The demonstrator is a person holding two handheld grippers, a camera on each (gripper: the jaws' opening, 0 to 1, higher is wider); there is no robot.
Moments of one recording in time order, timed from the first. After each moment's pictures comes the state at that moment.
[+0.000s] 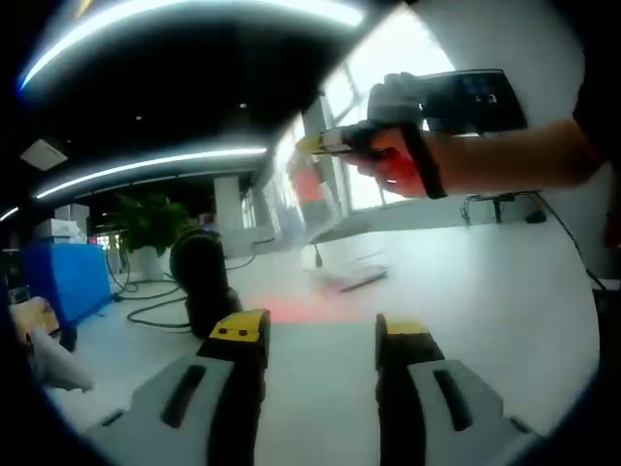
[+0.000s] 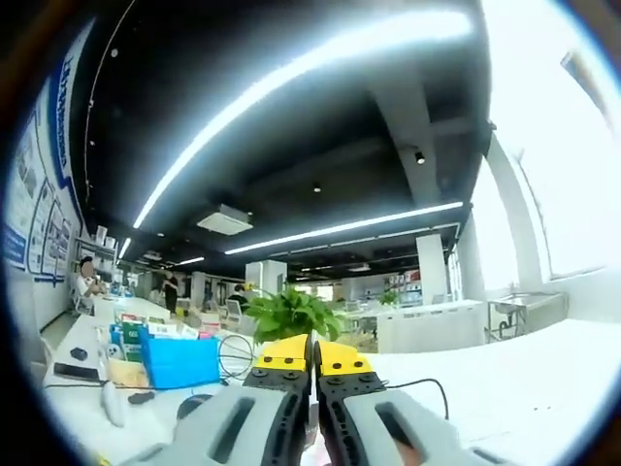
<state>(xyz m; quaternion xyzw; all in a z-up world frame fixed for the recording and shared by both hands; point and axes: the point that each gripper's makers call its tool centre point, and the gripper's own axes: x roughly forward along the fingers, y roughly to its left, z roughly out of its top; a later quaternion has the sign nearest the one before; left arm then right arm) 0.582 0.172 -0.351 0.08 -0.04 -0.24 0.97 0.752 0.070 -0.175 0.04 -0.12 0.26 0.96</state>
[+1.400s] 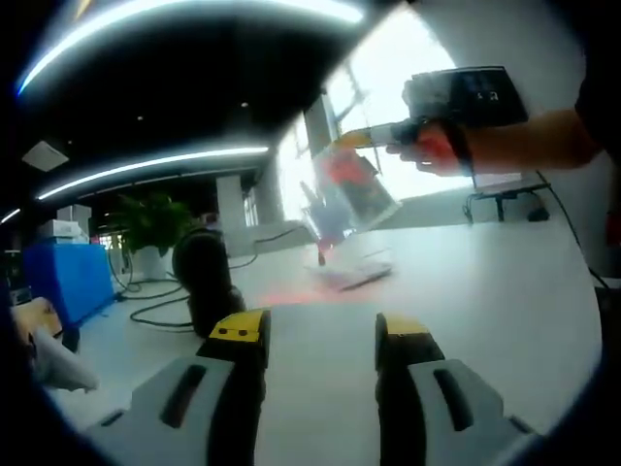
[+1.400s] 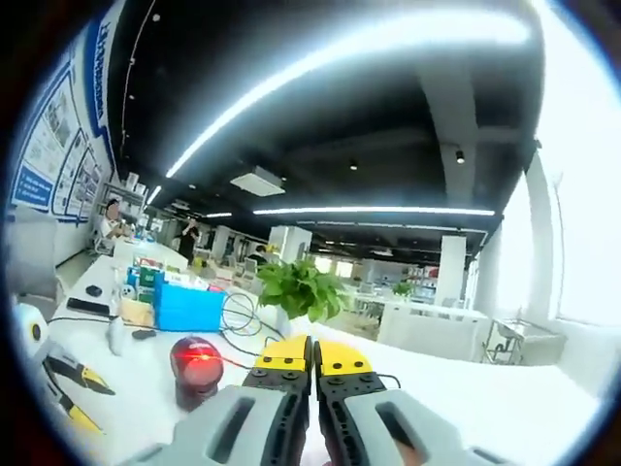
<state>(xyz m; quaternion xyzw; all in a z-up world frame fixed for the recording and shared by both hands) 0.582 0.174 -0.352 0.08 -0.04 -0.23 0.97 0.731 0.020 -0.178 -0.09 -0.10 0.30 0.94</state>
